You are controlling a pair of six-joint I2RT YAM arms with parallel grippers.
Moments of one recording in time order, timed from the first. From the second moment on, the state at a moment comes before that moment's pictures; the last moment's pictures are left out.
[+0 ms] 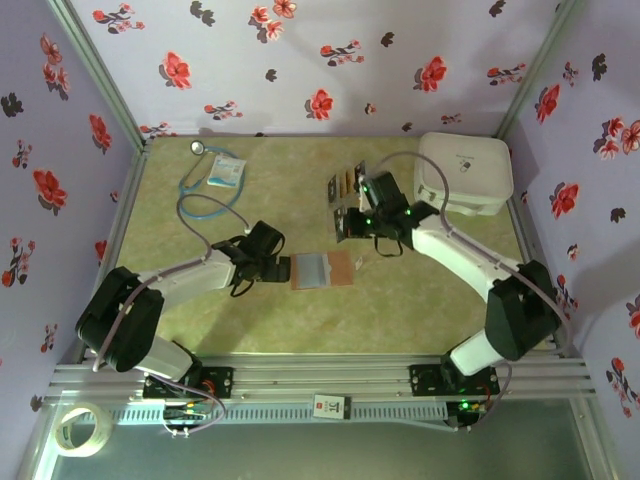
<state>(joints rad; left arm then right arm) -0.69 1.48 0.80 -0.47 -0.22 -0.54 0.58 1.49 1.08 -0.44 -0.21 0.54</state>
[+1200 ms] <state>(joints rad) -0.81 1.62 0.88 -0.45 -0.25 -0.54 0.58 1.50 0.53 0.41 -0.34 0.85</state>
